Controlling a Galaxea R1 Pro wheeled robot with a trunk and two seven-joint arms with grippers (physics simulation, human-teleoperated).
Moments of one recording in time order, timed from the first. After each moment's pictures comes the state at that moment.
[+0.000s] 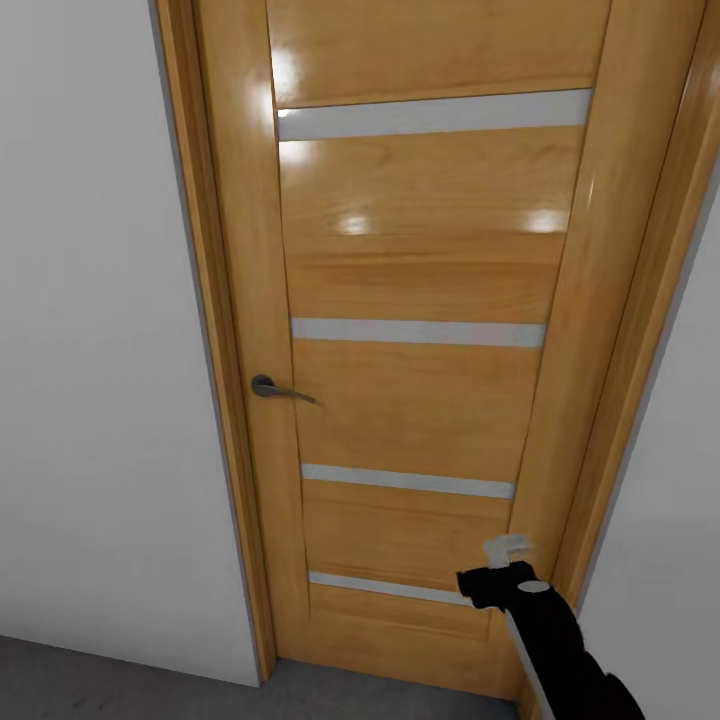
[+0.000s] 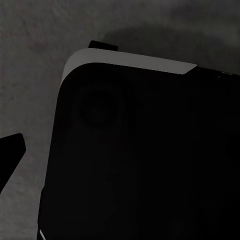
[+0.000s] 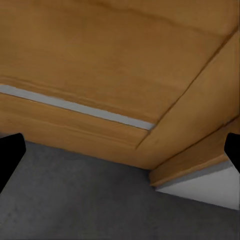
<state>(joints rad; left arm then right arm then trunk) 0.00 -0.02 0.00 -0.04 0.21 -0.04 0.01 -0.22 0.00 0.07 -1.47 0.16 0.84 0.01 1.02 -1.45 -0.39</state>
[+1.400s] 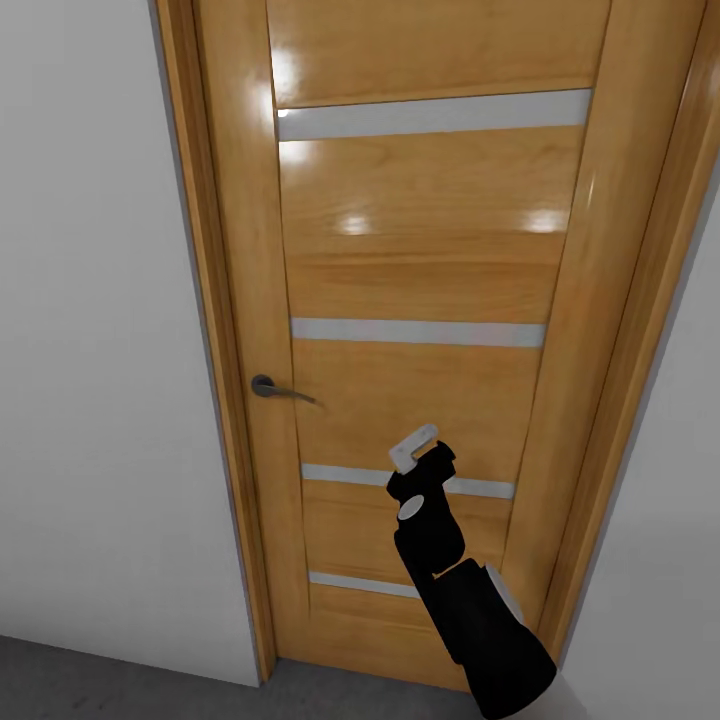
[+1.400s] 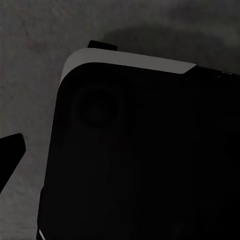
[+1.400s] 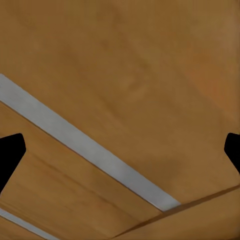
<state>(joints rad) 0.00 -0.02 0.00 -0.04 0.21 -0.04 0.01 -0.51 0.17 0.44 -1.50 0.69 0.95 0.01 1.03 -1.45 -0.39</state>
